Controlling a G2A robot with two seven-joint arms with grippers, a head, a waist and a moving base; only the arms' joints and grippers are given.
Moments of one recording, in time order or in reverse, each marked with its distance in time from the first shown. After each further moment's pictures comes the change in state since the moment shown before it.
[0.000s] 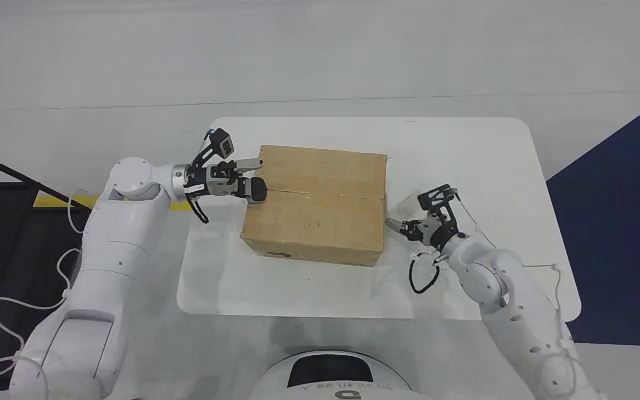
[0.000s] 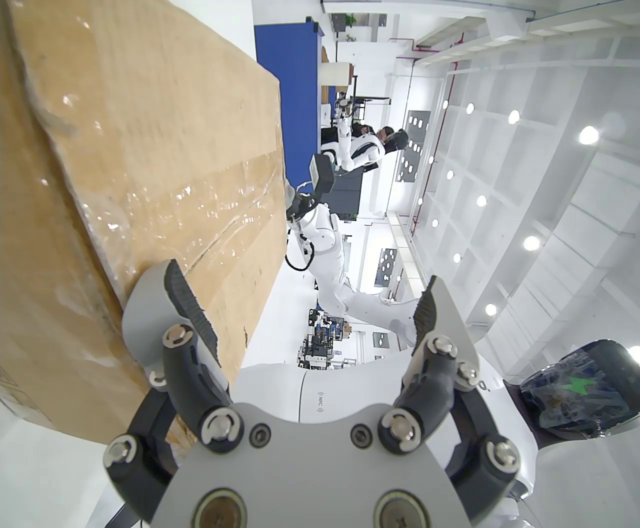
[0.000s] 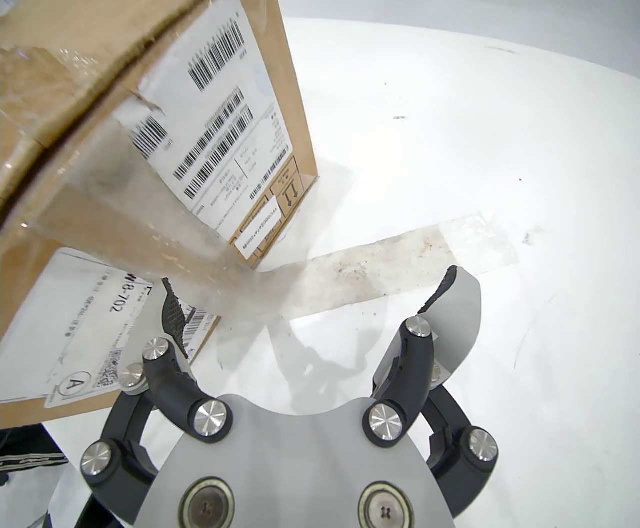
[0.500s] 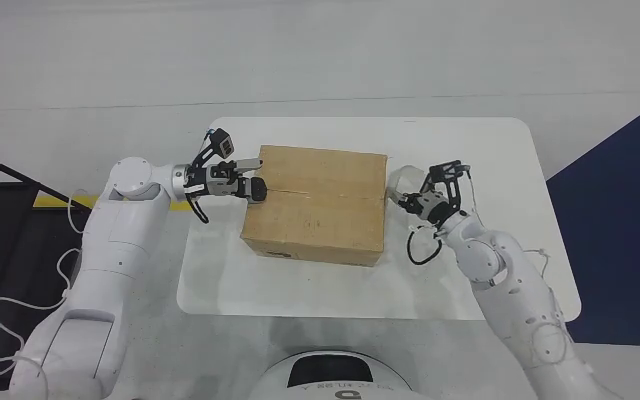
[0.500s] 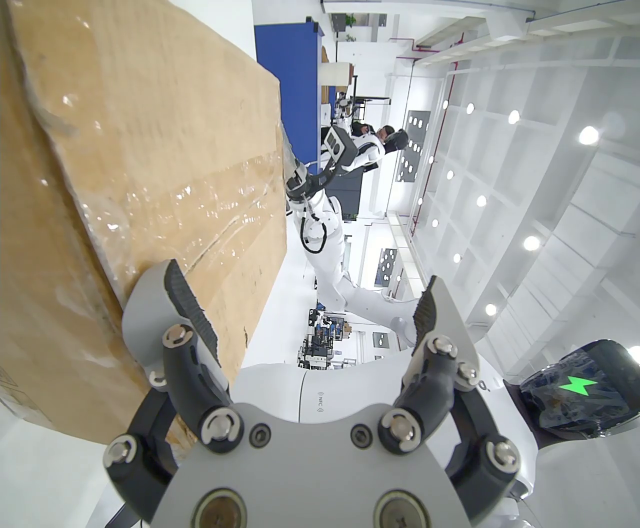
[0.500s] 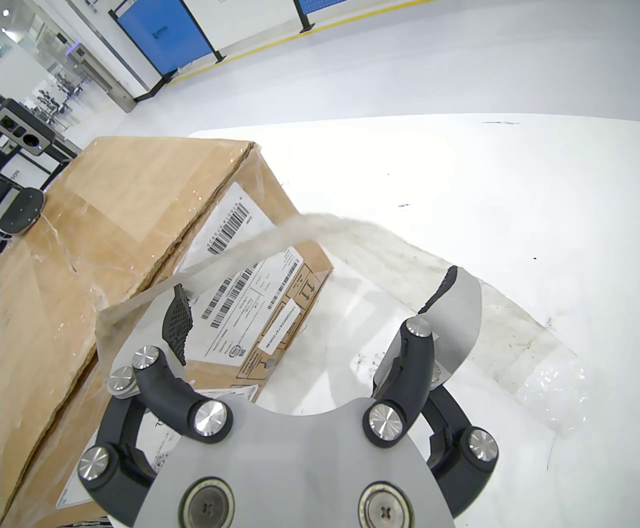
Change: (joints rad) left arm 0.000 0.000 0.000 0.000 0.000 0.000 0.000; right arm 0.149 -0.030 -0.041 0.135 0.179 -0.014 -0.114
